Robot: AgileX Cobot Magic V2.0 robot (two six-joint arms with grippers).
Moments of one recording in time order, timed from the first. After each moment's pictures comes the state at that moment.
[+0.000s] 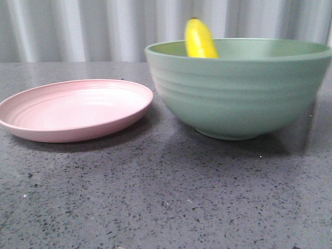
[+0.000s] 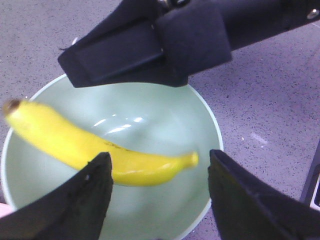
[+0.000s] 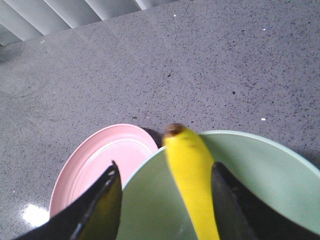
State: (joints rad) left arm -0.90 1.42 -1.38 -0.25 0.67 0.13; right arm 0.23 1.24 -1.06 0.73 0.46 -0.27
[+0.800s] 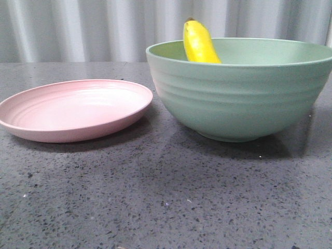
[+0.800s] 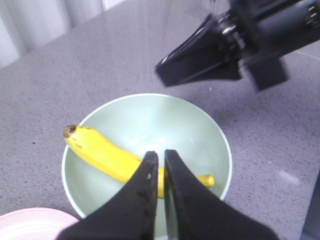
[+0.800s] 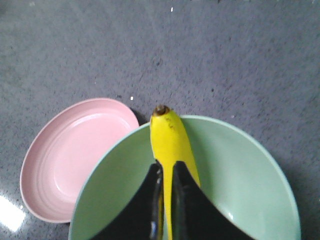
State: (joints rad) left arm -0.90 1.17 -1.19 -0.17 0.53 0.14; right arm 0.23 1.06 -1.02 0.51 0.54 -0.28
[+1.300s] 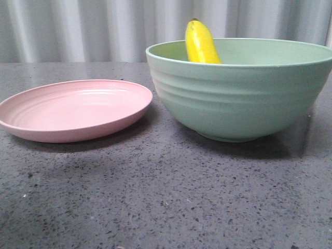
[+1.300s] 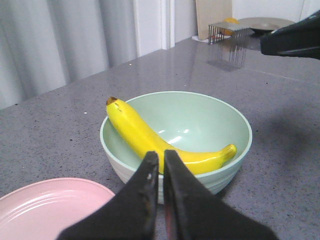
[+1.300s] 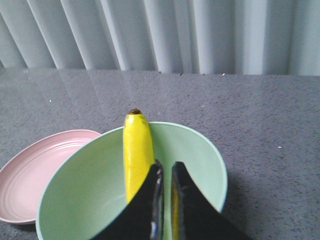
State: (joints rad) left arm -0.90 0.76 -0.57 -0.17 0.02 0.15; right arm 0.23 0.57 -0.53 0.50 0.20 -0.36
